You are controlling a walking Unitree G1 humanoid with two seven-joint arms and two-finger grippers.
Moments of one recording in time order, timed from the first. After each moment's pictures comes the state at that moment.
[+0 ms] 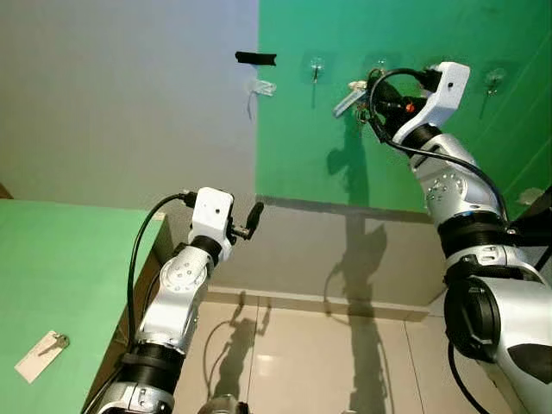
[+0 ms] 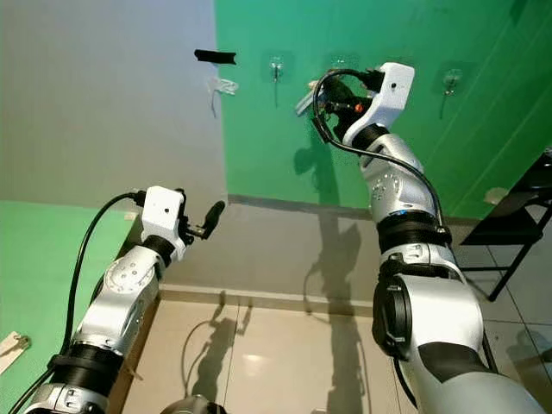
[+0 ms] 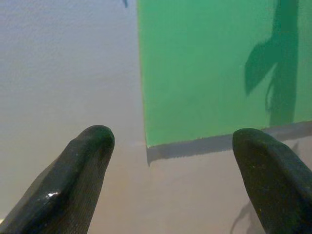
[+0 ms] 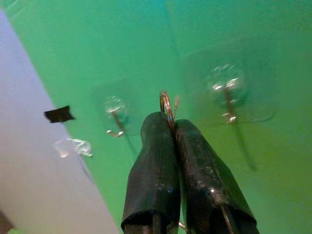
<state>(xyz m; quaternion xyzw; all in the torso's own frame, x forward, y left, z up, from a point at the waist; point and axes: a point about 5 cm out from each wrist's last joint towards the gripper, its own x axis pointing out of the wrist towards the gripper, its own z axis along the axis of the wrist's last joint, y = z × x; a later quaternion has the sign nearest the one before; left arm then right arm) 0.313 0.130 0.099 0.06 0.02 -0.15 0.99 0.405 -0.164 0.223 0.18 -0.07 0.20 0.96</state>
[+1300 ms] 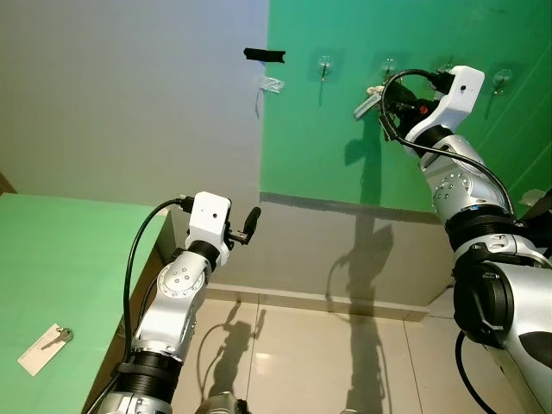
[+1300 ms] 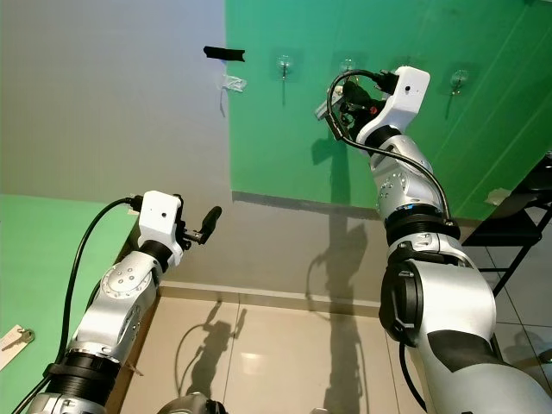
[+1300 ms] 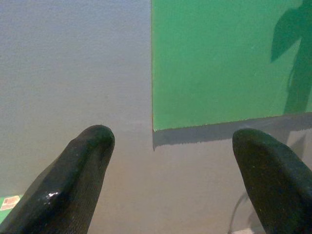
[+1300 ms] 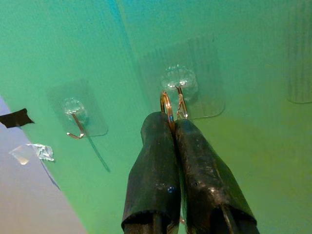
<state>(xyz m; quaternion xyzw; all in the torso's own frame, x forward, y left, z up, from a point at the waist) 0.306 0.132 0.096 0.05 0.04 -0.15 0.99 0.409 -0.188 0.217 0.17 -0.06 0.12 0.98</state>
